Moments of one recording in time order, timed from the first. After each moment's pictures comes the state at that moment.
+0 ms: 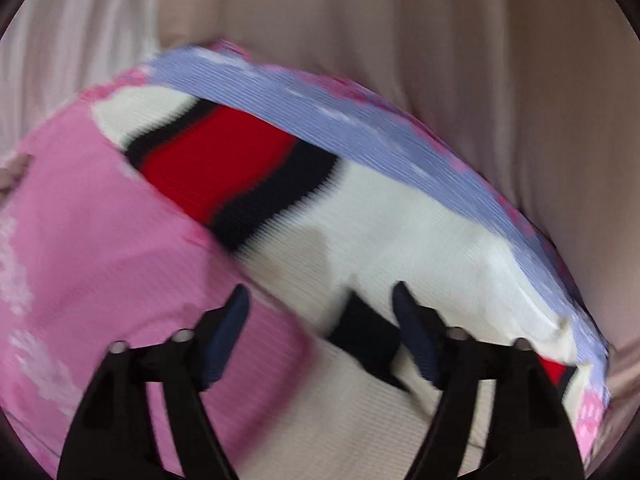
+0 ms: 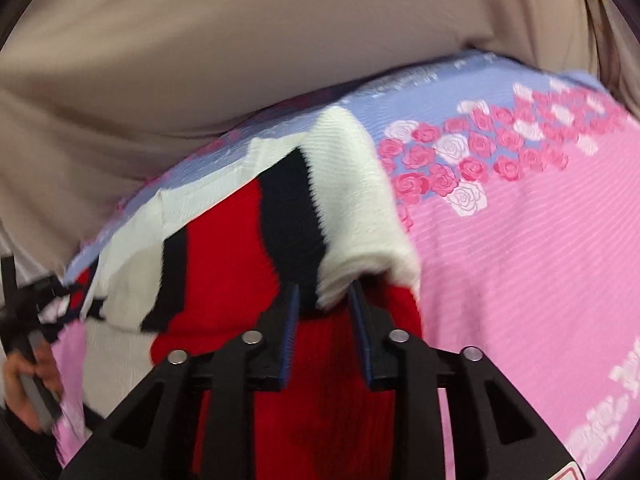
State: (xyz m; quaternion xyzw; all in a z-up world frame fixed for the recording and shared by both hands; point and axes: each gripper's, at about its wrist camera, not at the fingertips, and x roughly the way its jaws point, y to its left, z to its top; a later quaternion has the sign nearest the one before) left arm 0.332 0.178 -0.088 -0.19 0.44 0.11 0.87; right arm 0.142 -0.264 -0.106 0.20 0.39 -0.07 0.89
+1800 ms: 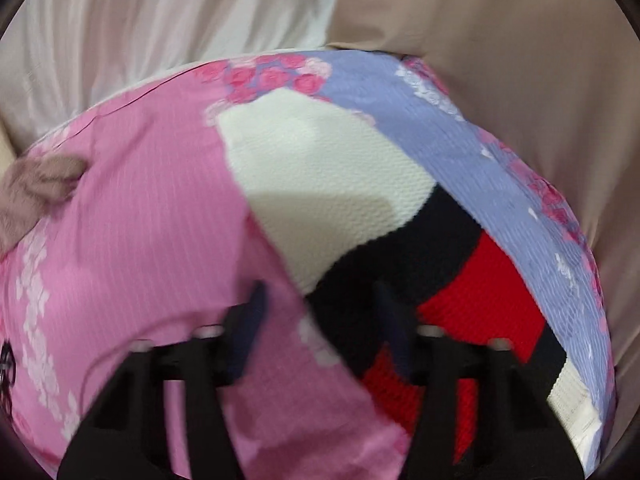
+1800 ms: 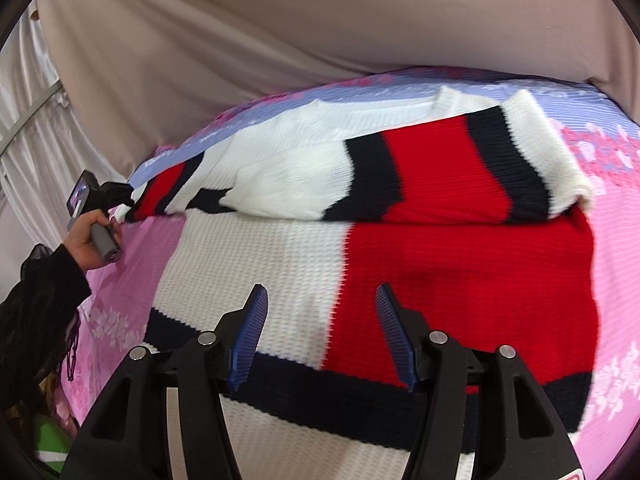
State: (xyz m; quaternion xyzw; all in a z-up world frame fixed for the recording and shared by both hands) left arm 0.399 0.365 -0.150 -0.26 0.44 0.28 0.81; right arm 0.123 -0.102 -0.097 0.14 0.43 0.06 0.89
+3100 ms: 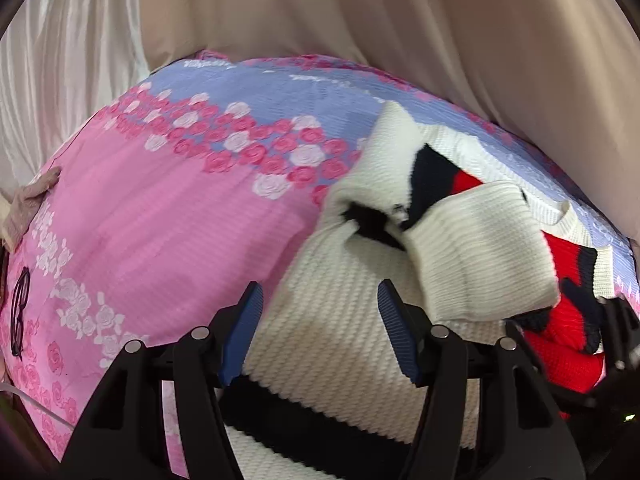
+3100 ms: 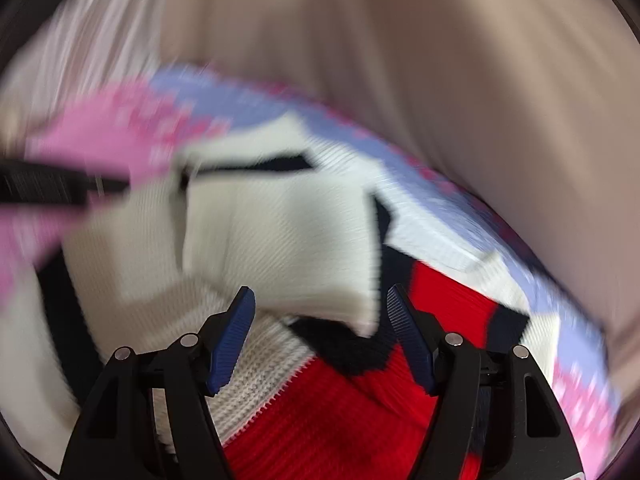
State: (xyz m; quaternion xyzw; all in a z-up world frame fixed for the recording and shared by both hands) left arm 0.212 0.114 -0.095 -0.08 0.47 0.07 0.88; right arm 0.206 -0.045 -0.108 -0.24 0.36 0.13 0.89
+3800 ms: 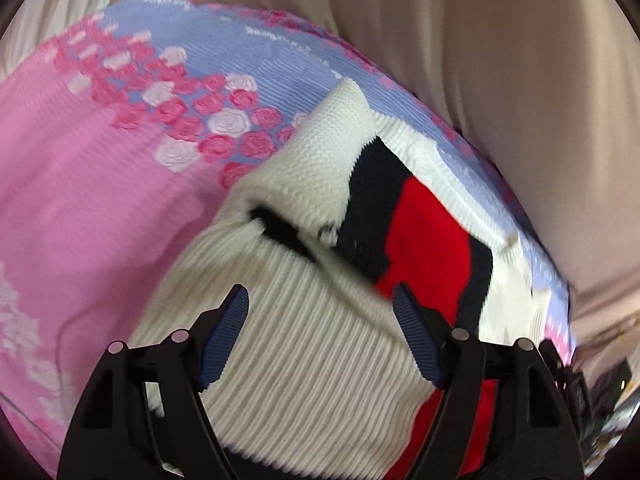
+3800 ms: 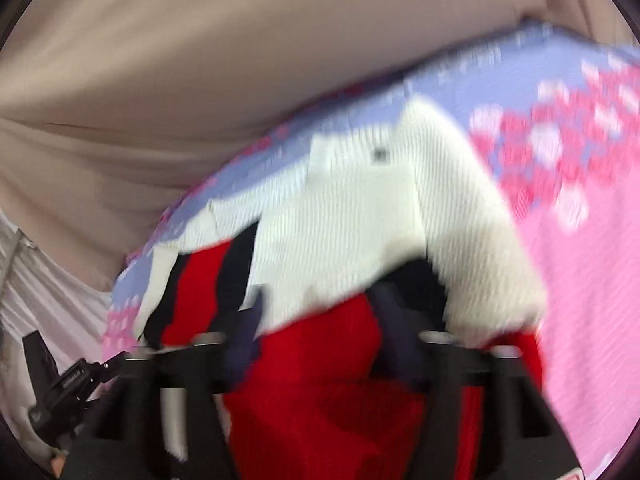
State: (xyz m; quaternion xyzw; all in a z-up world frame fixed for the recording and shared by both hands) left arm 0.269 0.097 -0.119 -0.23 0.51 -0.01 0.83; right arm 0.192 -0.265 -0.110 0.28 0.38 -0.02 0.88
